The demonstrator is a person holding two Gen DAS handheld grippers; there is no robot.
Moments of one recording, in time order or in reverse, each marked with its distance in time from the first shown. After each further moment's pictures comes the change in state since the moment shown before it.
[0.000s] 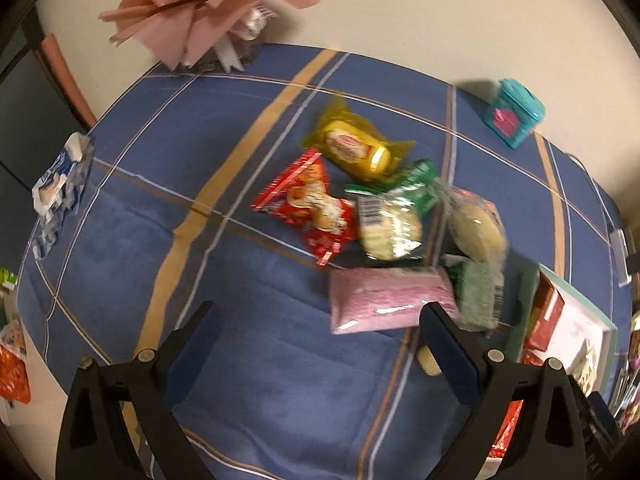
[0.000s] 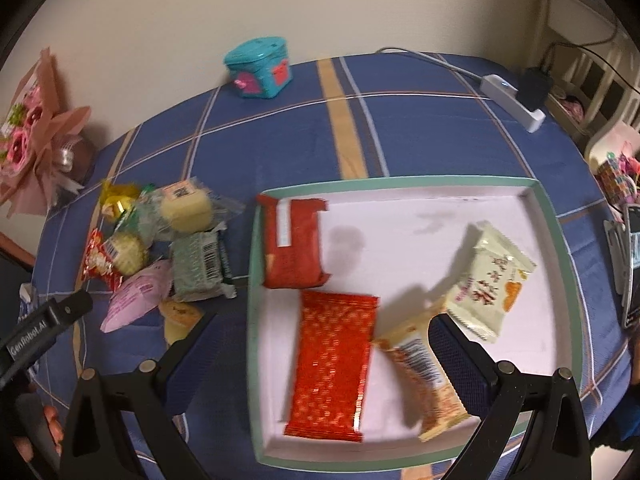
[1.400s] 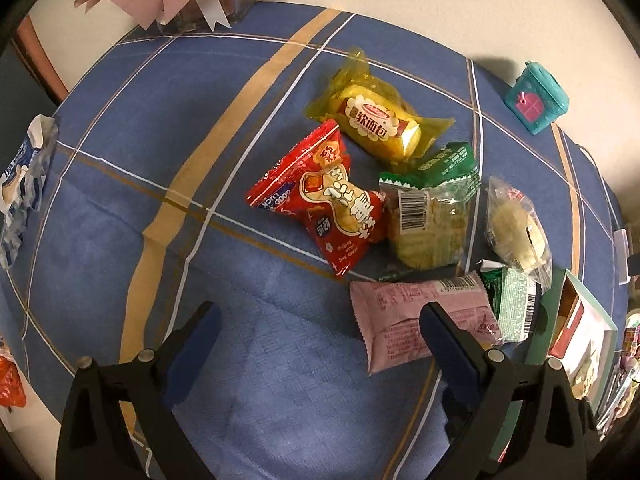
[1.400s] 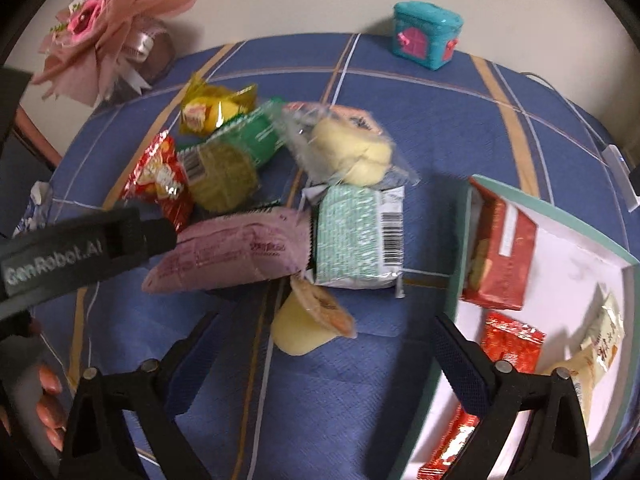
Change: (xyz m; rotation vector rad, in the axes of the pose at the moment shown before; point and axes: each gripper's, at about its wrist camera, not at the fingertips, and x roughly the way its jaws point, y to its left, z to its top) left arm 0.053 0.015 0.019 0.025 0.123 -0.091; right arm 0.059 0.127 -0.018 -0.312 0.075 0.104
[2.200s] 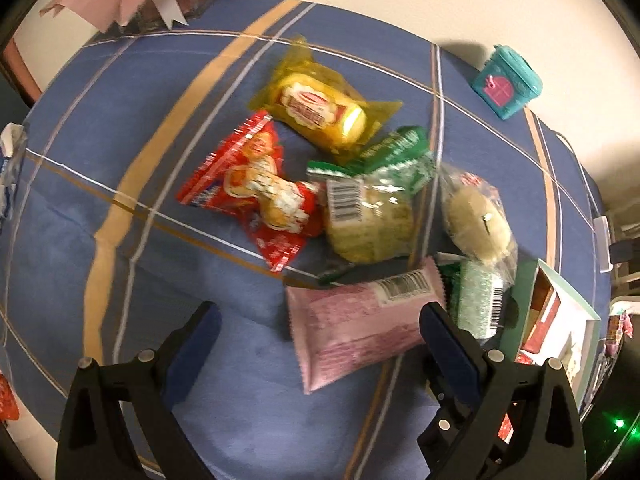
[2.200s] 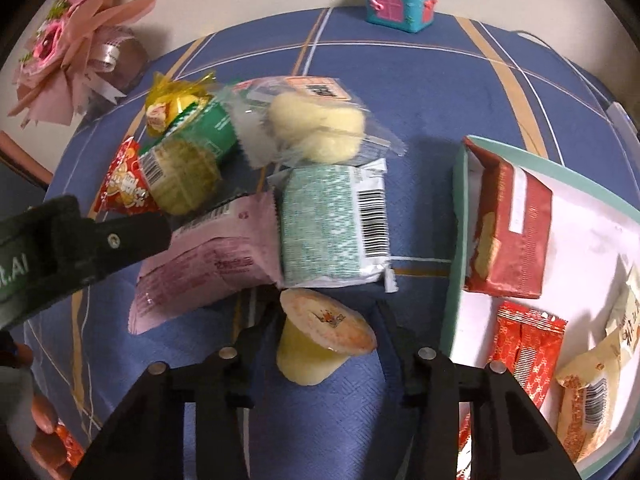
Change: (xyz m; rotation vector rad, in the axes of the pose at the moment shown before) left arm 0.013 -0.034 0.002 0.040 0.034 -0.098; right arm 0.024 -0.042 0.010 0.111 0.058 0.047
